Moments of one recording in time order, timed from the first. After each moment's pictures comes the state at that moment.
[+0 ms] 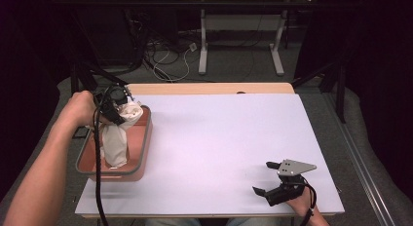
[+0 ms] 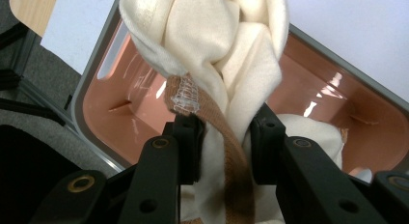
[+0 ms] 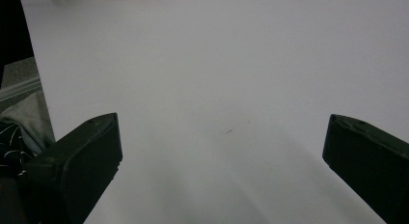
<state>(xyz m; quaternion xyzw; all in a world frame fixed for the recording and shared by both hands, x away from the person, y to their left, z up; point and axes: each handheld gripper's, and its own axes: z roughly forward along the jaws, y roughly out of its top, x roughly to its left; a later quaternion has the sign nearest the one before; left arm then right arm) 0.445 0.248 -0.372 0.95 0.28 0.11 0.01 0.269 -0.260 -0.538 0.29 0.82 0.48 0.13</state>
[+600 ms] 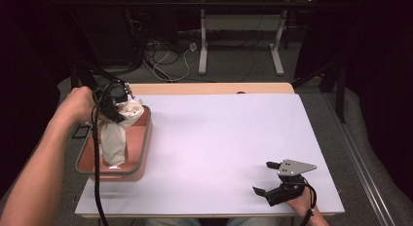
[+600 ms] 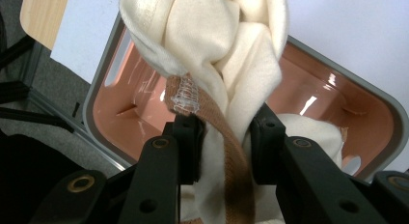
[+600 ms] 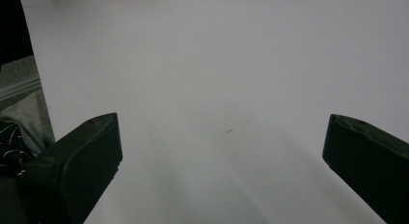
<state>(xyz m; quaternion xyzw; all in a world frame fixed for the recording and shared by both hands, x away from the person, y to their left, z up) 0.440 0.241 -0.355 0.96 0.25 0.11 0.00 0.269 -0.260 -0.538 0.28 0.82 0.48 0.14</state>
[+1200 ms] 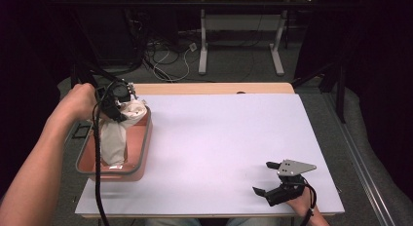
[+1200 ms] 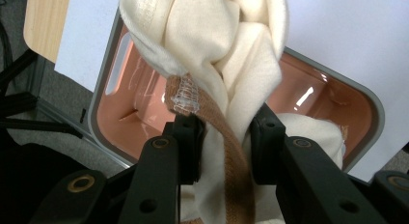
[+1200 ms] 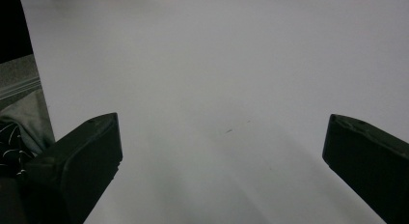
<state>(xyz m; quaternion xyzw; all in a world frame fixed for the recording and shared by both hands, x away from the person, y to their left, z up) 0.433 0.227 -0.342 0.97 0.21 0.11 -0.01 0.269 -0.260 -0.538 0.28 0.82 0.47 0.14</state>
